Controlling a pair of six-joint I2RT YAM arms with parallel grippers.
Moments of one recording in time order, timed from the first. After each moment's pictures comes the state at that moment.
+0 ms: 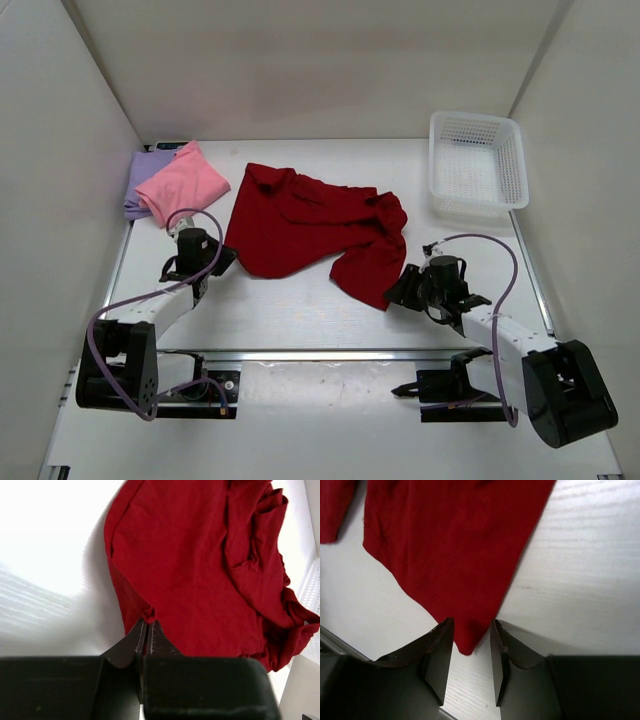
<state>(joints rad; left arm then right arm) -0.09 1.22 0.44 0.15 0.03 -0.91 0.30 1.06 0.25 0.07 -0.31 0.63</state>
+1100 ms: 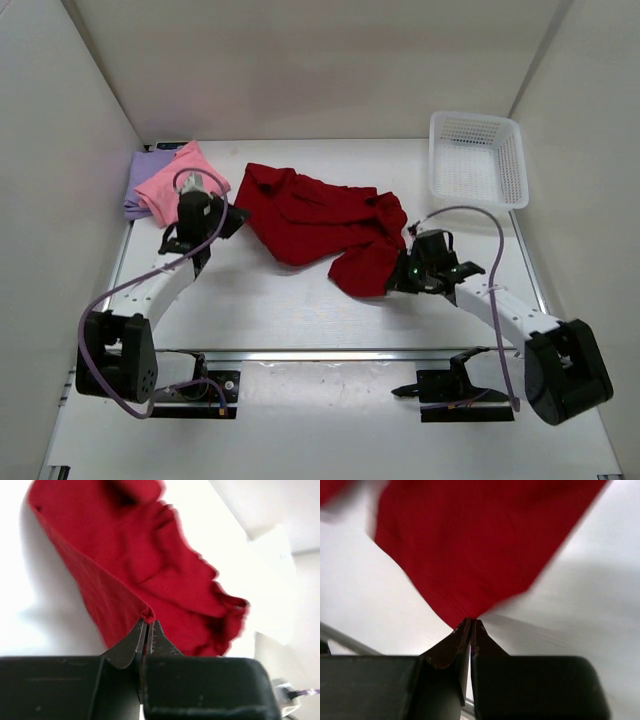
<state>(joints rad) -0.15 1.26 0.70 0.09 0.10 -0.87 0.37 1.19 0.53 -0.25 -0.29 0.53</state>
